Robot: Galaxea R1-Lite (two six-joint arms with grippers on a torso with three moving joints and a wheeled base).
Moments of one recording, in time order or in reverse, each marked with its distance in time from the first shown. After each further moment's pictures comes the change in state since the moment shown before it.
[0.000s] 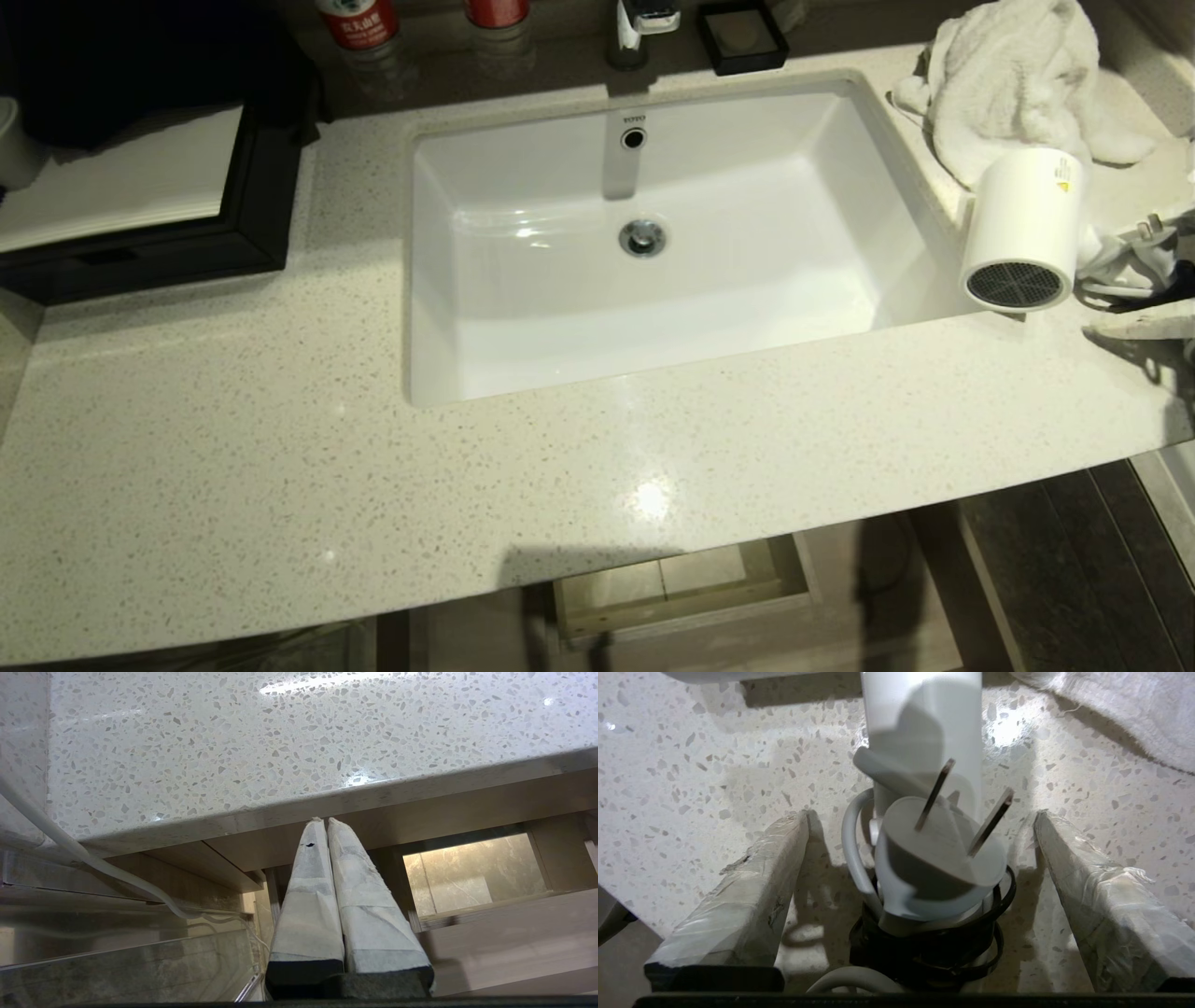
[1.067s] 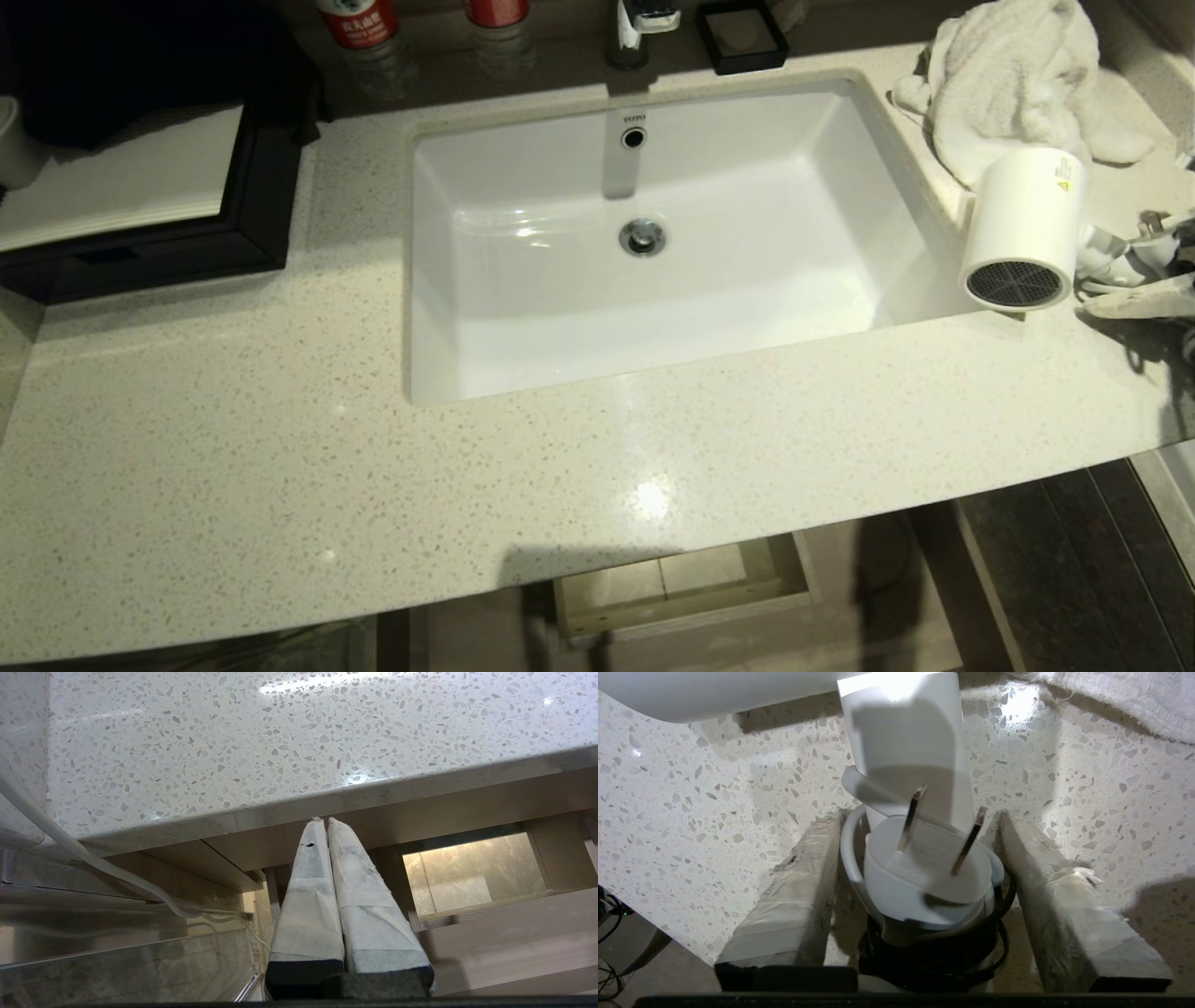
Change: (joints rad) left arm 0.000 0.000 0.000 0.001 0.000 0.000; right arm 0.024 -0.012 0.002 -0.005 -0.042 0.152
